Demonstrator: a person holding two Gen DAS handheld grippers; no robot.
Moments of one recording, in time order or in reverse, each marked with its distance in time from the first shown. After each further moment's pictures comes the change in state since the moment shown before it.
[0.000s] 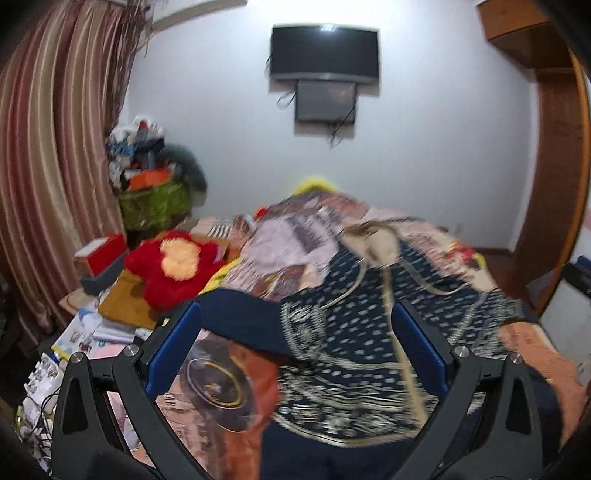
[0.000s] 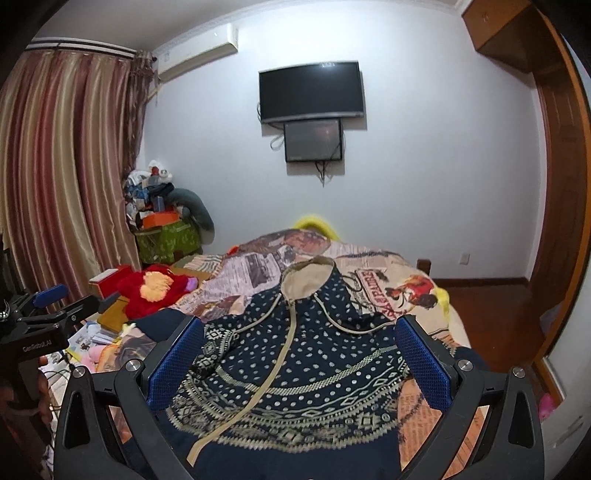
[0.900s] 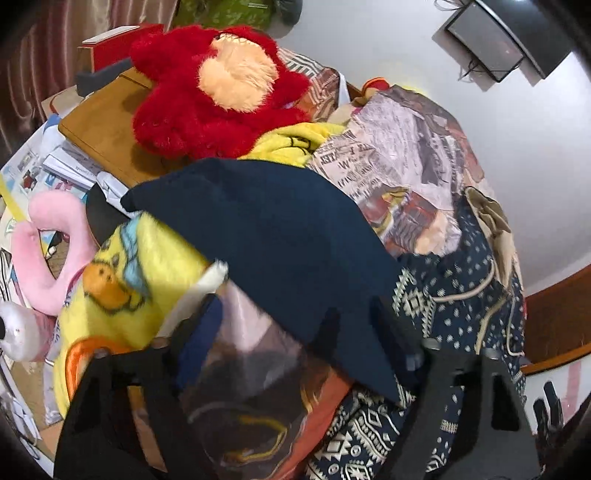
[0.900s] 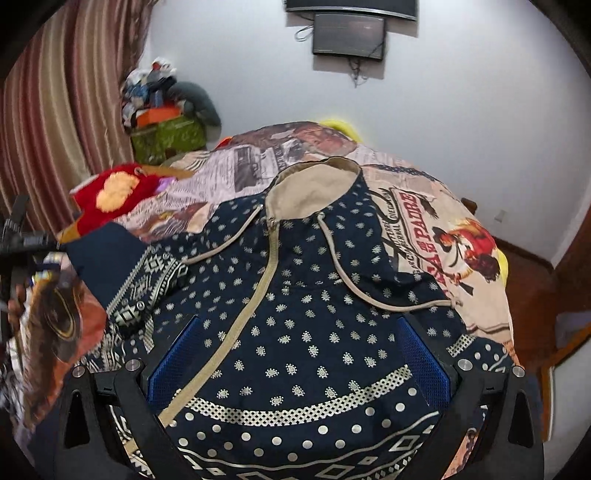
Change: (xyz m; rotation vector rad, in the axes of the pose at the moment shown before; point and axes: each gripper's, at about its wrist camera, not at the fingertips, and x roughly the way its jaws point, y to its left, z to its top) left arm 0.253 0.169 -0.048 -0.554 0.532 -0.007; right arm 0.237 -0.020 -0.042 -0.175 0.373 0.070
